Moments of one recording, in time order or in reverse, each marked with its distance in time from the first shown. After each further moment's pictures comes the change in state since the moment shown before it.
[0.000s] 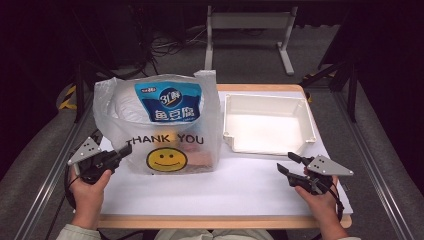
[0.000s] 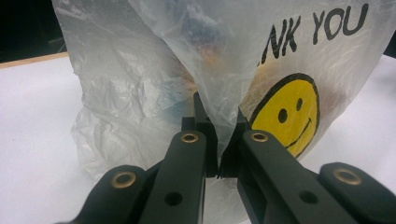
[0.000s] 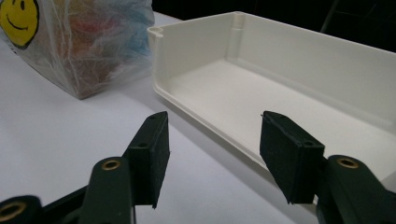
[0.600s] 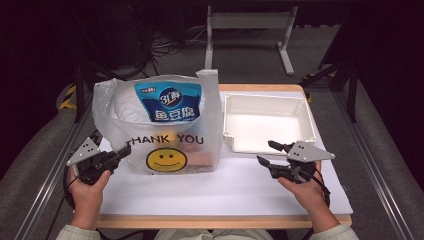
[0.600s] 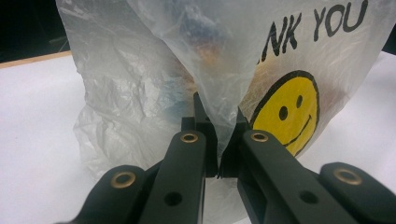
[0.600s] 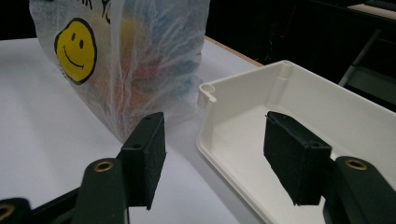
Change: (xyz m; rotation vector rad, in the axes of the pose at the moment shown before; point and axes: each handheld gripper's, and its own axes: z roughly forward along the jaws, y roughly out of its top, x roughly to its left) left arm 0.001 -0.001 -0.003 0.008 0.005 0.001; right arm 0.033 0.070 0.026 0.004 0.114 -0.105
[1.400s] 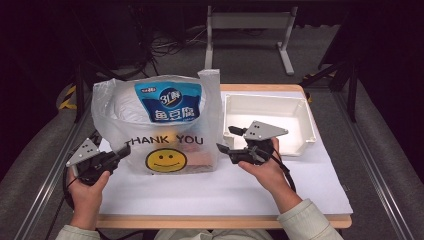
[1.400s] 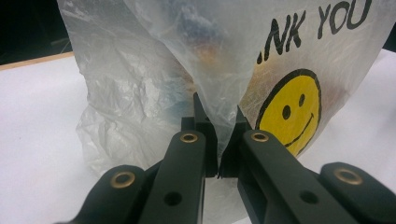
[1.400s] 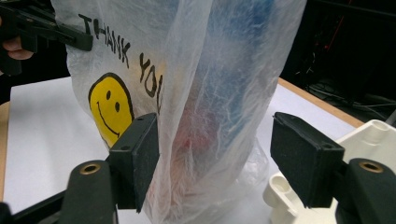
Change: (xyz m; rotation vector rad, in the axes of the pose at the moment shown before) left arm 0.000 -0.001 -0.001 -0.004 0.001 0.013; right arm 0.029 0.059 0.084 -0.033 0.142 0.020
